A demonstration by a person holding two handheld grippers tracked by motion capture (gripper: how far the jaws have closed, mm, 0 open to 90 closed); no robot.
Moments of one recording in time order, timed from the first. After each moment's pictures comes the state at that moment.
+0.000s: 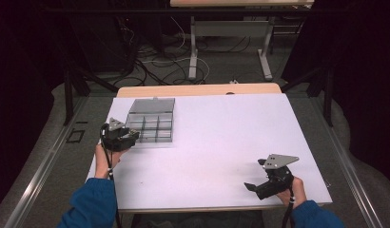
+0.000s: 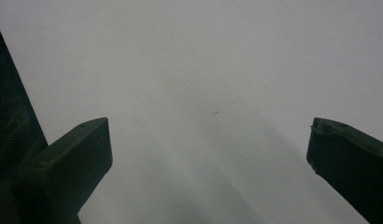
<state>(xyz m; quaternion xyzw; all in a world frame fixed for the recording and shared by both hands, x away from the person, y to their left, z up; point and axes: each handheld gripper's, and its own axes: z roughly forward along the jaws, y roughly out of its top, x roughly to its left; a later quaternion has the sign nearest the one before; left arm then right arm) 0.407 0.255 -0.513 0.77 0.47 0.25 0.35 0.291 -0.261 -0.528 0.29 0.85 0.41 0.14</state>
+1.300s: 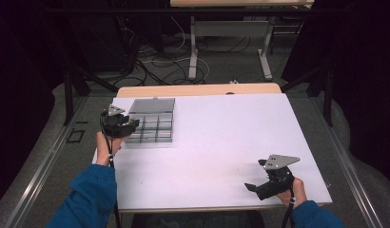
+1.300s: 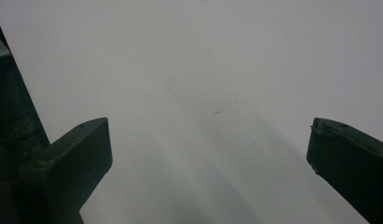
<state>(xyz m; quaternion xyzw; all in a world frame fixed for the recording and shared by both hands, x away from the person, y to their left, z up) 0.444 0.256 -0.491 0.75 0.48 0.25 0.37 0.290 -0.263 -0.528 0.29 0.85 0.41 0.14</state>
